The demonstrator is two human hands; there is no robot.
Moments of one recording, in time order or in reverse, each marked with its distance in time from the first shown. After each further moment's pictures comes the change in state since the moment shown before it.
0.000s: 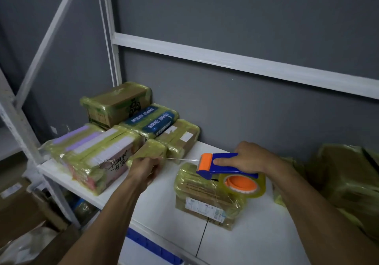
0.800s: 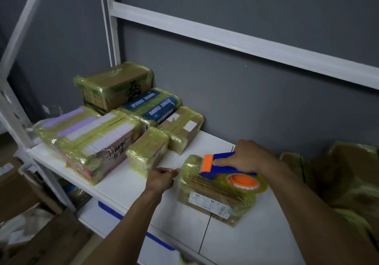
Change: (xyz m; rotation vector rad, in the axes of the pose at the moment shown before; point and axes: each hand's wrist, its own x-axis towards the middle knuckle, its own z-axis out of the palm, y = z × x) left_hand 0.022 -0.081 0.022 0.102 -0.002 -0.092; right_hand 0.041 -0.009 0.036 -0.149 -0.037 0.068
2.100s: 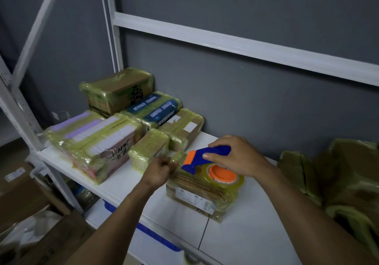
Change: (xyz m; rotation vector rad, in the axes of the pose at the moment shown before) left_hand -0.028 0.039 -0.015 0.401 -0.210 0.376; right_hand -0.021 -0.002 0.013 0.404 0.203 -0.370
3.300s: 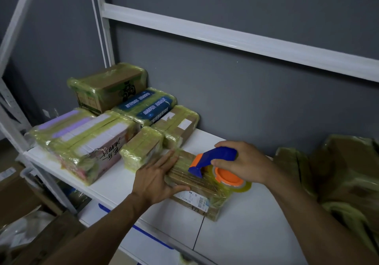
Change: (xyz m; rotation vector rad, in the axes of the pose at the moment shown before) left_hand -0.008 -0.031 0.009 0.963 0.147 0.511; right_hand -0.019 0.027 -0.010 0.085 -0.070 0.086
